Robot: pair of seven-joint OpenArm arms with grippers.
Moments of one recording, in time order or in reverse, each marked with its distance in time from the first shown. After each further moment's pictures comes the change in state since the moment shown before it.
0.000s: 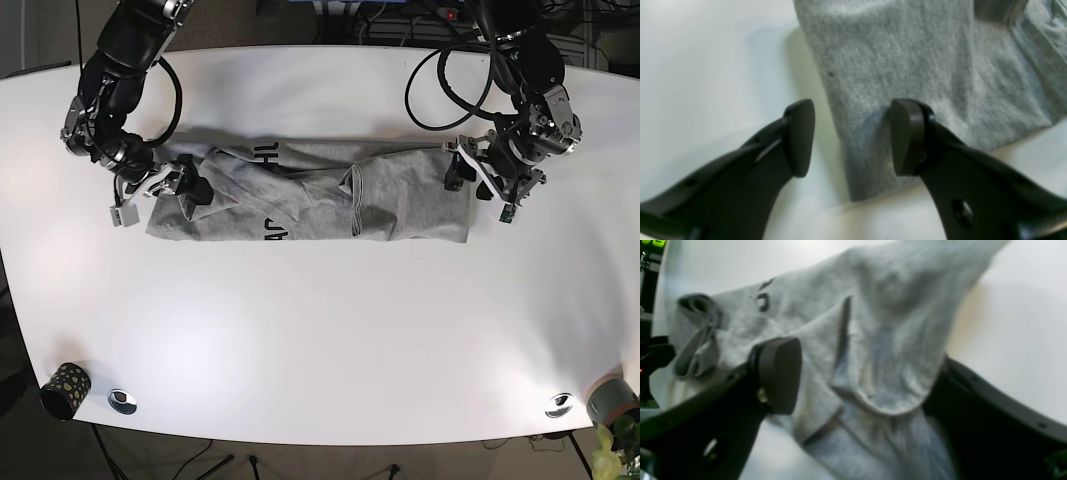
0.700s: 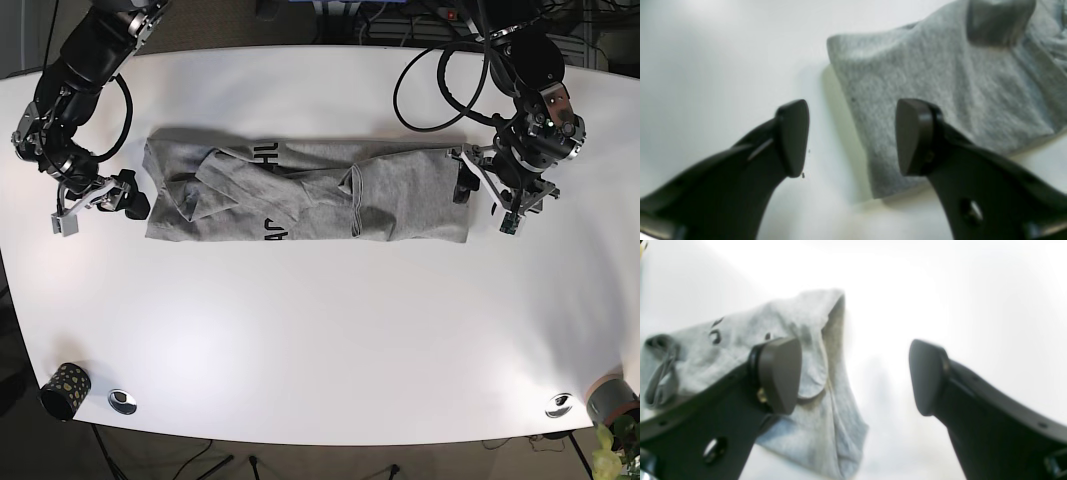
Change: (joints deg) left arm 0.0 1.6 0.7 8.6 6.4 0.0 0.2; right arm 4.7 8.2 7.9 -3.7 -1.5 -0.7 -1.6
